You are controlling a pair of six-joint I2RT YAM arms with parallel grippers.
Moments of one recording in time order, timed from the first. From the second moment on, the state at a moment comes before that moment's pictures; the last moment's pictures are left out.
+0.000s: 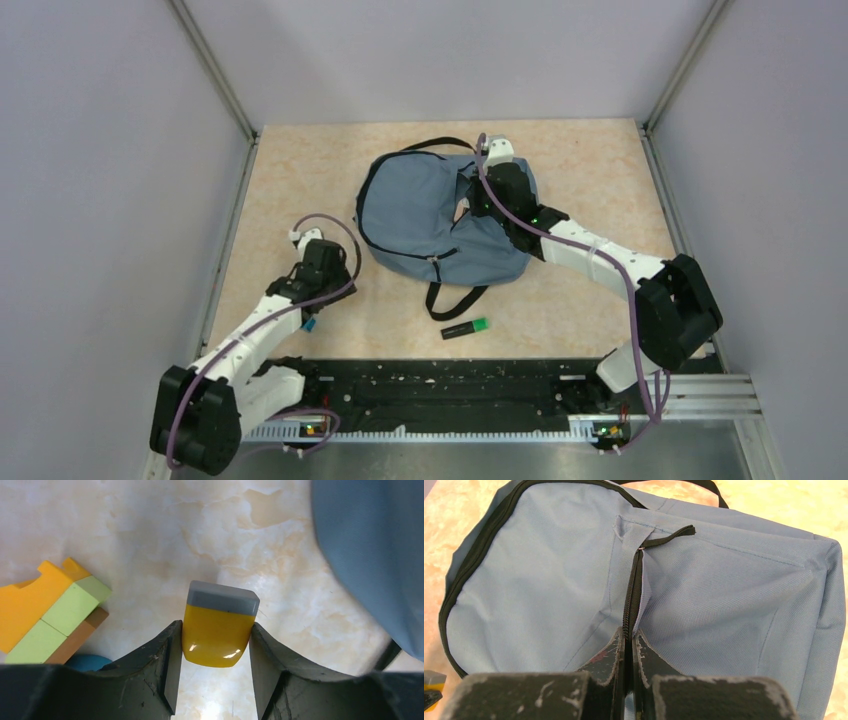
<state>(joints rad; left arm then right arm) -0.31 1.02 0.51 -0.43 -0.24 -0.67 0.65 1.53 1.09 0.07 0.22 0.27</state>
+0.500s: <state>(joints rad) -0.57 1.10 0.78 -0.35 -0.15 -0.60 0.65 1.53 1.09 0.06 0.19 0.28</state>
